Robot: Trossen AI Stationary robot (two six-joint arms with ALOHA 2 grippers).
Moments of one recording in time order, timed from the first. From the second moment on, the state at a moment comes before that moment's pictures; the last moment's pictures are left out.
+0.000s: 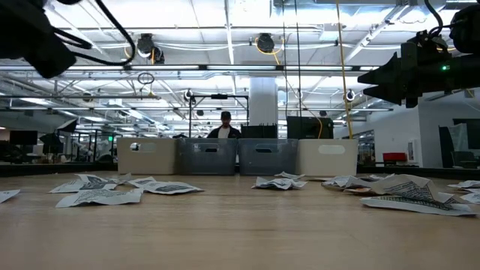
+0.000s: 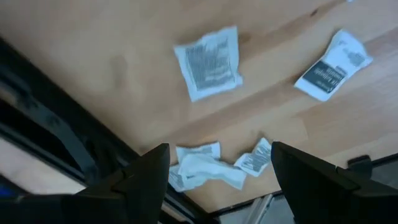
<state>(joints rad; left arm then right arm) -0.40 1.26 0.86 -1.14 0.38 -1.49 -0.50 0.02 0.01 0.07 0.10 0.17</state>
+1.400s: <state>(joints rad) -0.90 1.48 0.86 -0.86 0.39 -2.41 -0.50 0.02 0.01 0.07 0.10 0.17</state>
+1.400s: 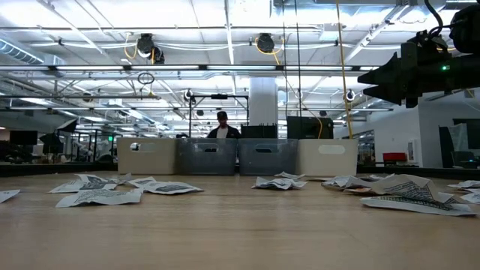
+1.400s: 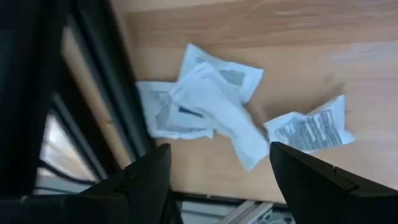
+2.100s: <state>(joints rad) -0.85 1.63 0.86 -0.78 0.44 -2.33 -0.50 0.02 0.01 0.07 0.10 0.17</state>
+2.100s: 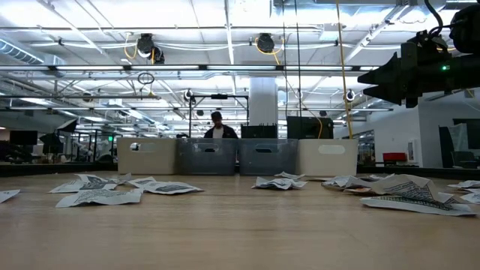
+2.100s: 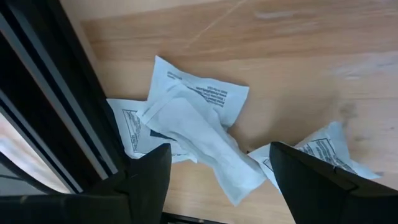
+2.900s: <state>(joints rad) -0.86 1.63 0.86 -0.79 0.42 -2.31 -0.50 0.02 0.01 0.07 0.10 0.17</state>
